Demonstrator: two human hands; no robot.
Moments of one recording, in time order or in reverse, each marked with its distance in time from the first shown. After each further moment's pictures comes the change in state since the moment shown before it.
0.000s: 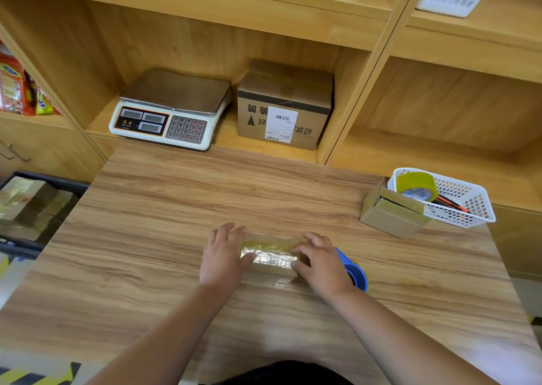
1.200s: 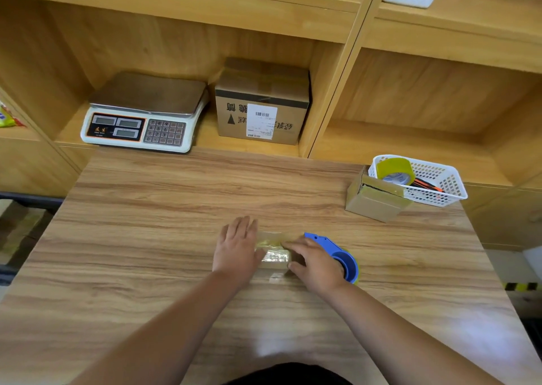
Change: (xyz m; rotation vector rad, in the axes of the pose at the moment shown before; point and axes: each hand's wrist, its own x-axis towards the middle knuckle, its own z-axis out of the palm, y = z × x) left_hand 0.014 0.023 0.018 0.330 -0.158 0.235; right_hand -0.018 -0.003 0.005 0.031 -0.075 0.149
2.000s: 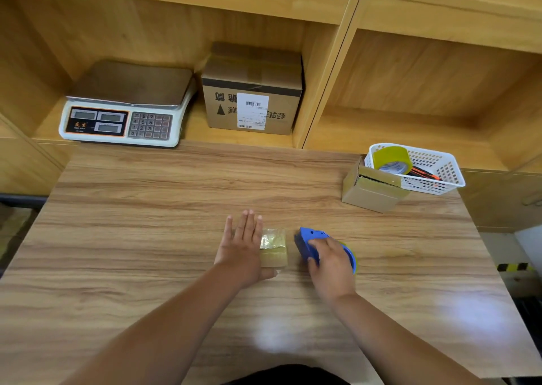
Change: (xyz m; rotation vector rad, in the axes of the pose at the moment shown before) left_hand 0.013 0.014 0.009 0.409 -0.241 0.123; right_hand -0.013 0.032 0.009 -0.075 0.306 0.129
